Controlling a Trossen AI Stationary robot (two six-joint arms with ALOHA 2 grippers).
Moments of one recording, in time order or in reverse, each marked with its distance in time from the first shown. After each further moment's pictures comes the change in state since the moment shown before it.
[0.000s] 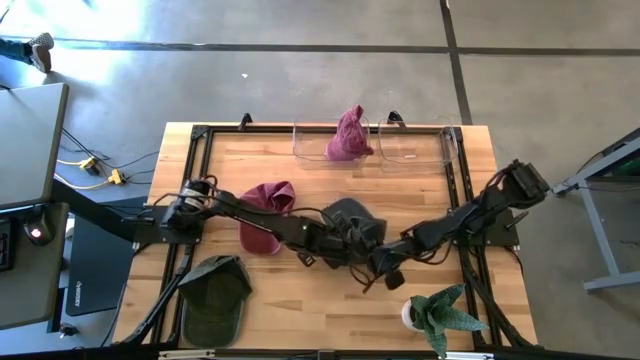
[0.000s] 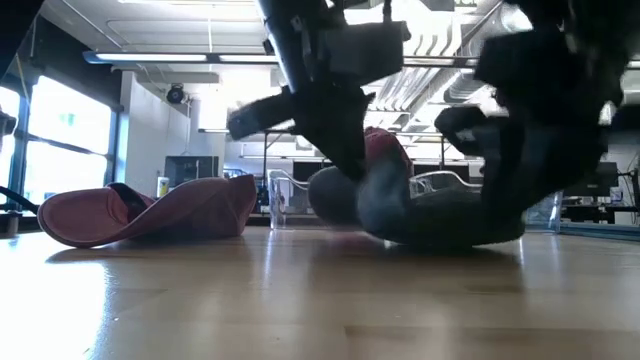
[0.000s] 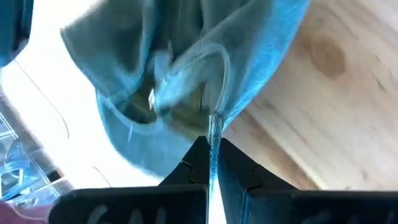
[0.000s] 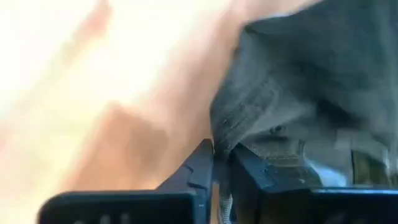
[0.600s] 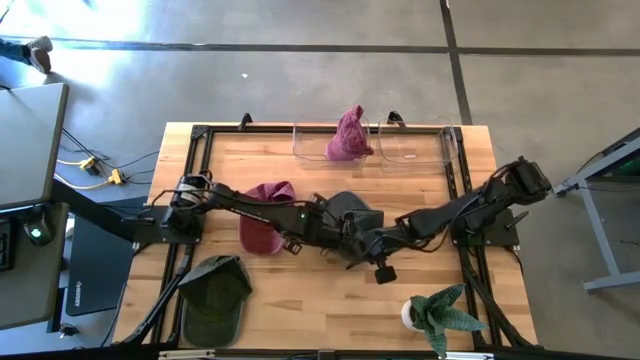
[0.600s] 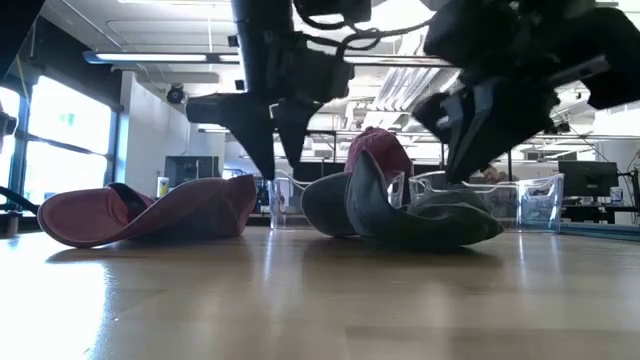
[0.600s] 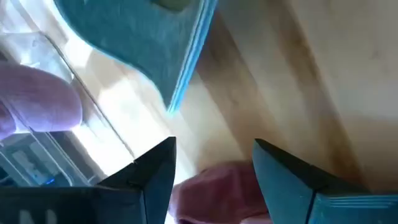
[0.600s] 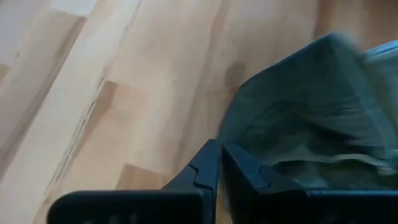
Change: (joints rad) left arm 0.027 -0.038 -0.001 -0.364 -0.063 -0.353; right arm -0.090 -0.042 0.090 -0.065 -0.124 0.114
